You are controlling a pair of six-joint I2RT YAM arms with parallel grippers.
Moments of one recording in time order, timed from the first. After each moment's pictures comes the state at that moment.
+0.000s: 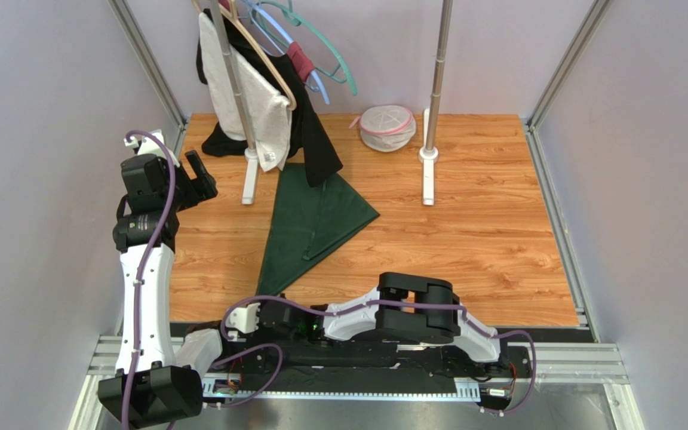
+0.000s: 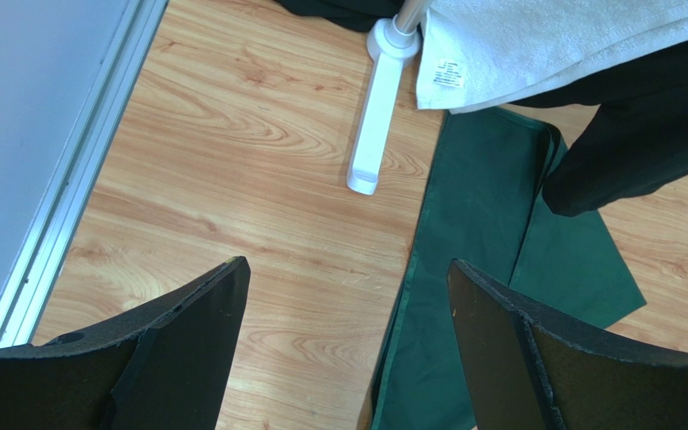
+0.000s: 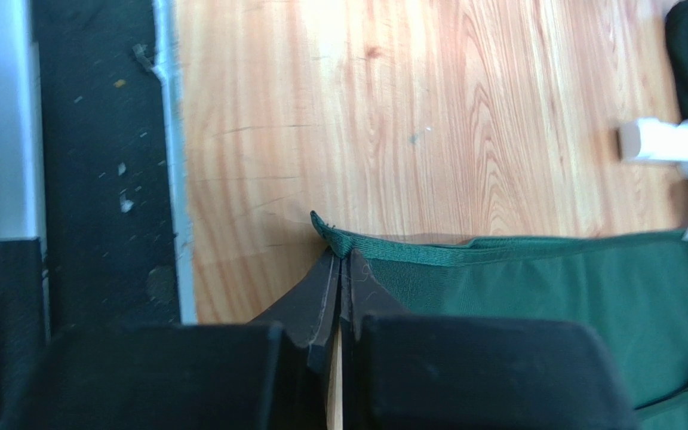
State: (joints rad) left arm 0.22 0.99 1.10 -0.60 0.10 -0.21; right arm 1.45 2.21 1.24 0.52 0.33 -0.51
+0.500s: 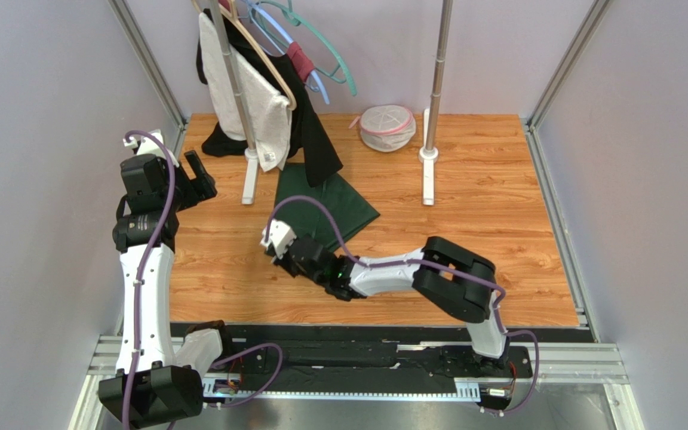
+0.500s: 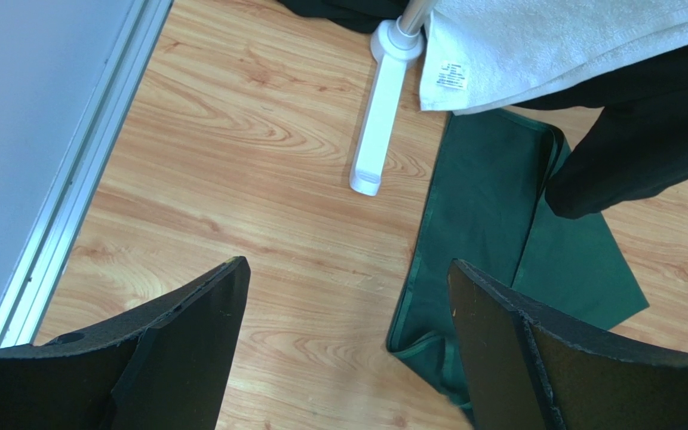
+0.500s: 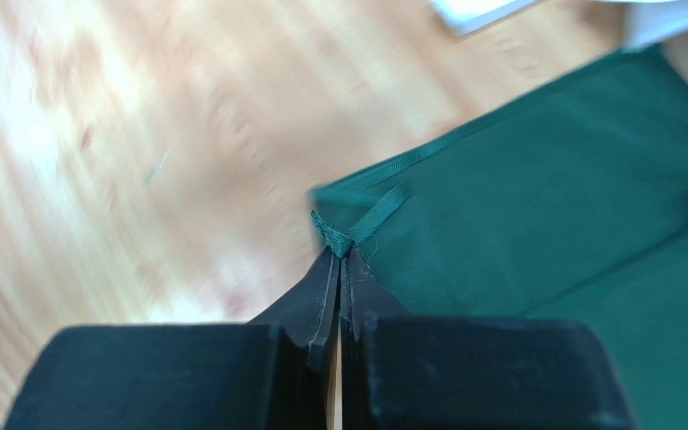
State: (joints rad) left arm 0.22 0.99 1.10 -0.60 0.10 -0.21; right arm 1.20 2.00 1.15 0.49 0.24 -0.07
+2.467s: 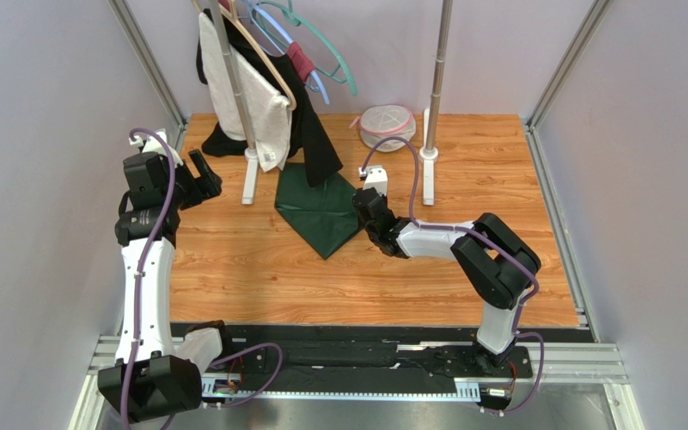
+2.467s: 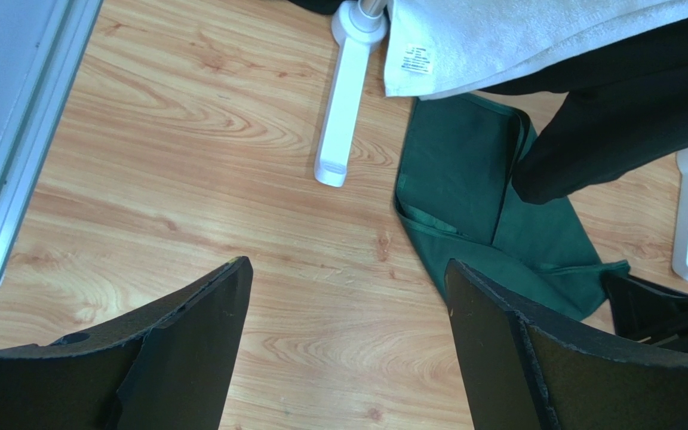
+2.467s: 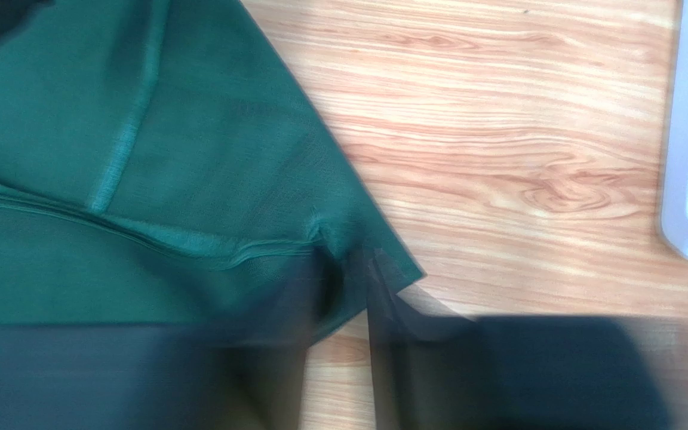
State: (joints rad) left arm 0.22 1.02 1.09 -0.58 0.18 -0.24; right arm 0.78 1.83 0.98 0.30 0.56 0.34
